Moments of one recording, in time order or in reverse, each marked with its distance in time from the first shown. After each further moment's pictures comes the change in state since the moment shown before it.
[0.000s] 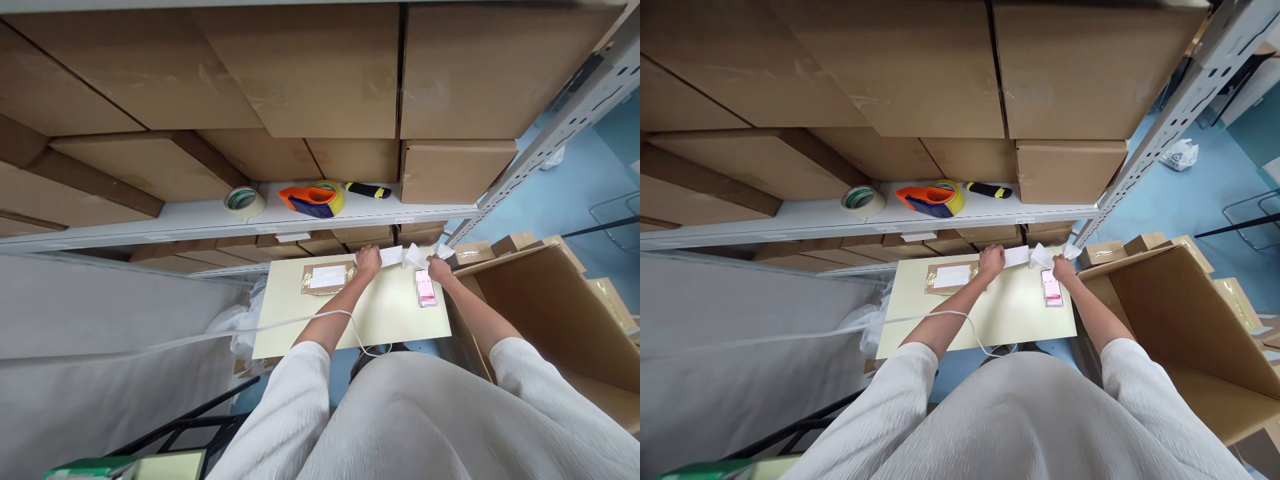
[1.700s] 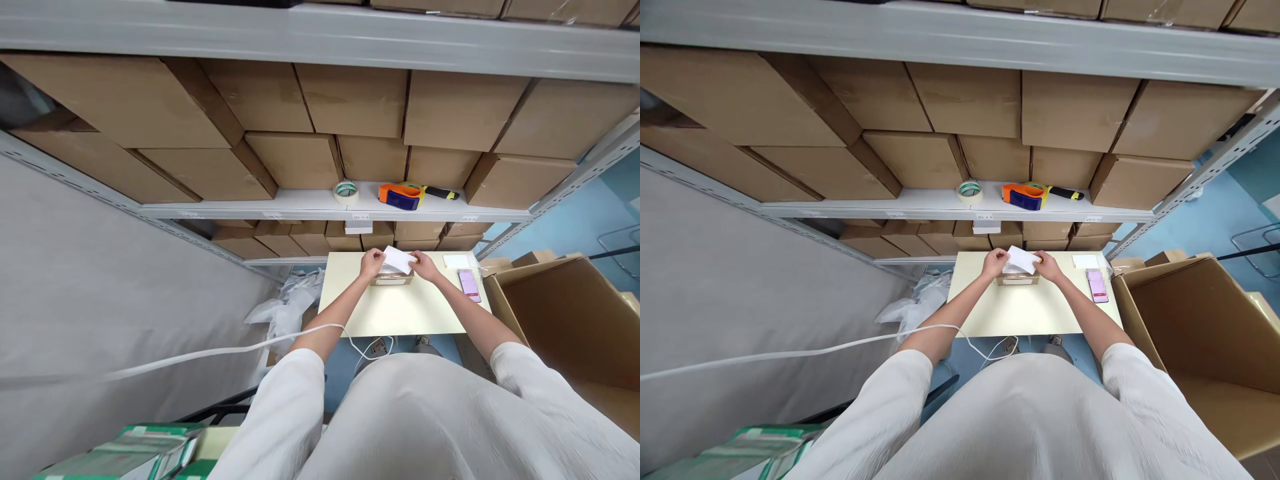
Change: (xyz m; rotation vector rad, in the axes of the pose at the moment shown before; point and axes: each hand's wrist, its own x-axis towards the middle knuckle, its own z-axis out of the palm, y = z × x) left_hand -0.101 -0.219 -0.085 -0.814 0.141 -0.111; right_hand -0.085 -0.284 0.028 0.717 0.176 -0.324
